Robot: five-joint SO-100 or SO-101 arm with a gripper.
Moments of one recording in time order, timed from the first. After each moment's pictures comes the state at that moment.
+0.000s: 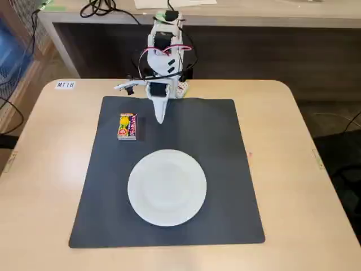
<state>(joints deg) 12.2 135.3 128.3 63.5 21.2</state>
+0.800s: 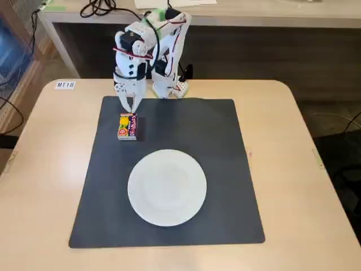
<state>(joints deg) 40.1 127.2 121.8 80.3 39.6</state>
